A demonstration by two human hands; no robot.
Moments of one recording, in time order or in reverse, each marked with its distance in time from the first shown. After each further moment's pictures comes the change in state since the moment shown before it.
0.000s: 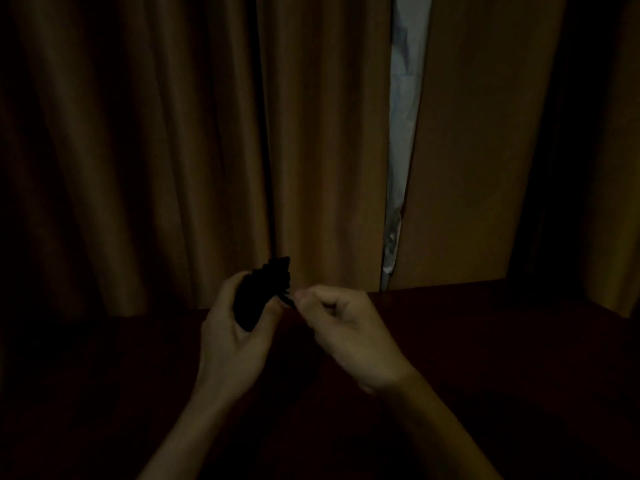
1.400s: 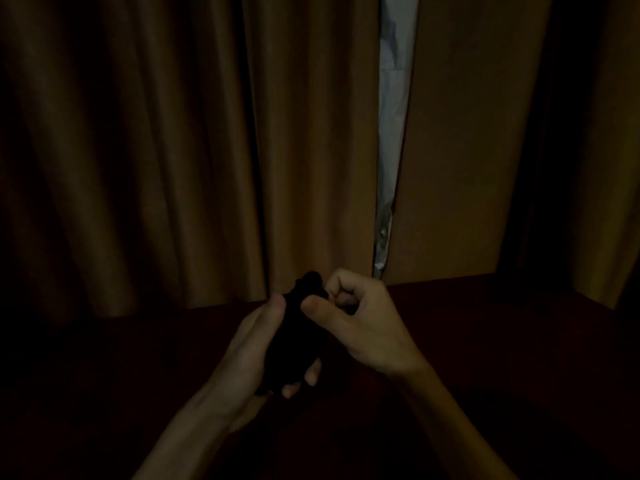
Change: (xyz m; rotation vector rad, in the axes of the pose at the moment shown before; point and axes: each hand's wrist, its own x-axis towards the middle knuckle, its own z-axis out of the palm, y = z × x) left_hand -0.012 0.027 0.012 -0.587 -0.585 -0.341; right_hand -0.007 -0.008 -0.022 -0.071 0.051 -0.082
